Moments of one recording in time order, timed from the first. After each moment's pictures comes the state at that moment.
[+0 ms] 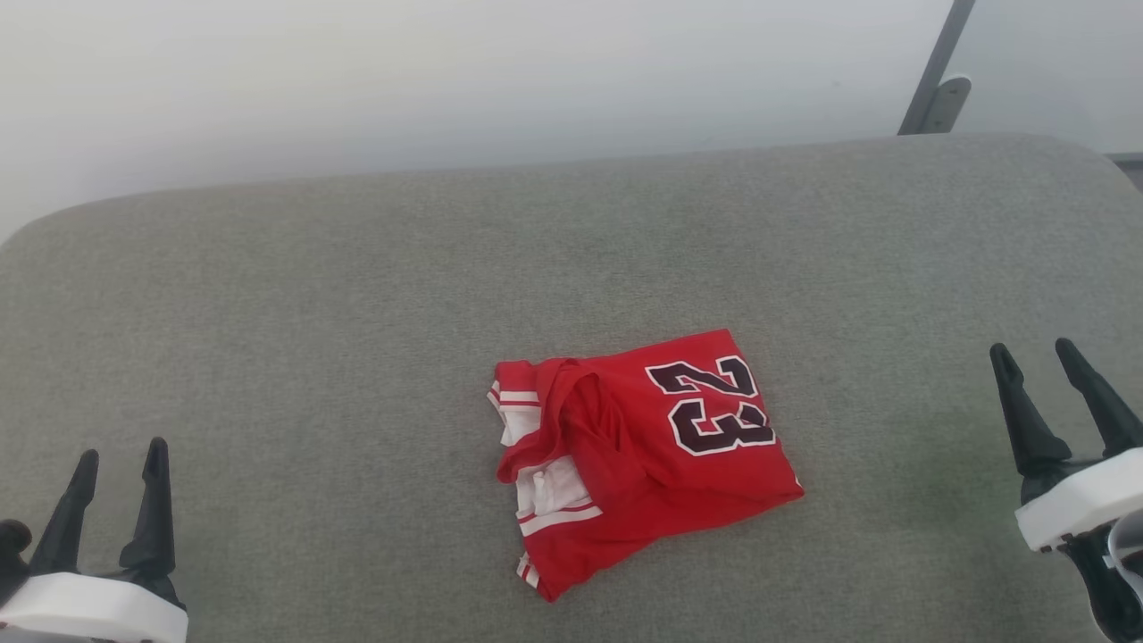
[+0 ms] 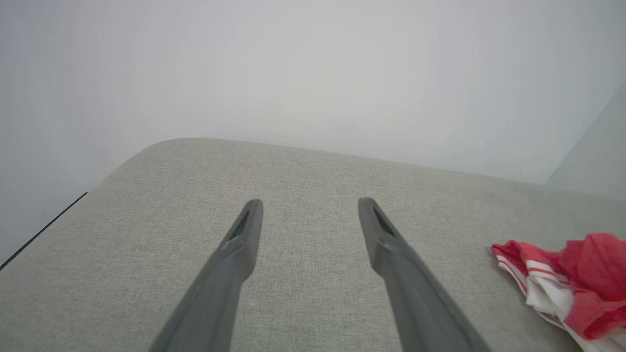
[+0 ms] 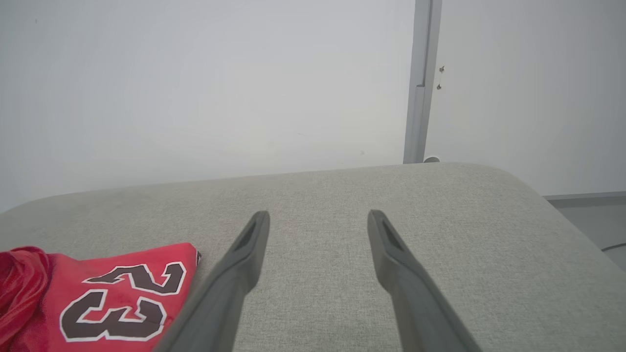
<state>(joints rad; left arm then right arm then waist) -0.01 0.39 0.11 0.28 -0.57 -0.13 -0.26 -0.20 -0.50 0.18 0.33 0.67 0.13 -0.24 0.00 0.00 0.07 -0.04</state>
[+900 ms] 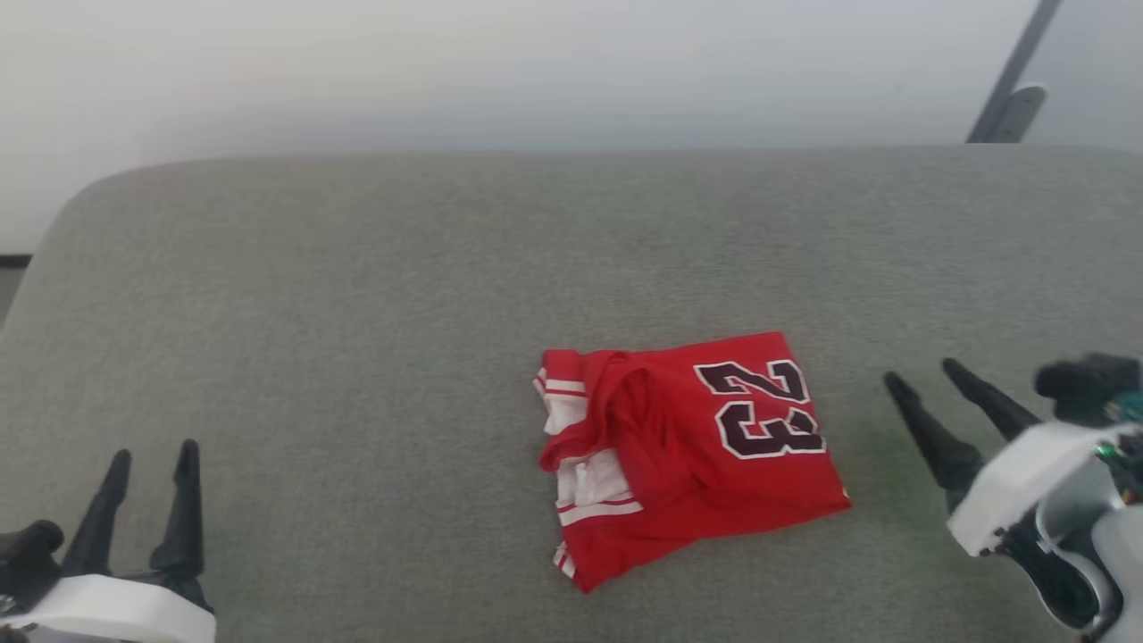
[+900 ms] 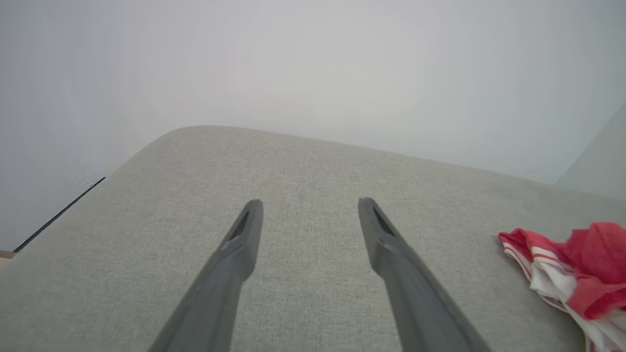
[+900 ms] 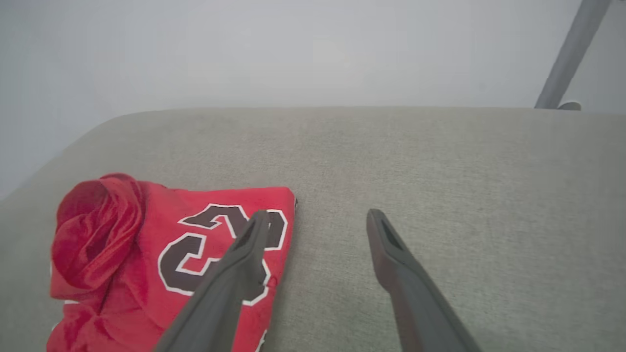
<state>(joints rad) 0.00 0.37 0.09 0.26 -0.56 -0.13 -0.26 -0.26 -0.53 0.35 0.28 0.77 0.13 -0.04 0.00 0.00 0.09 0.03</state>
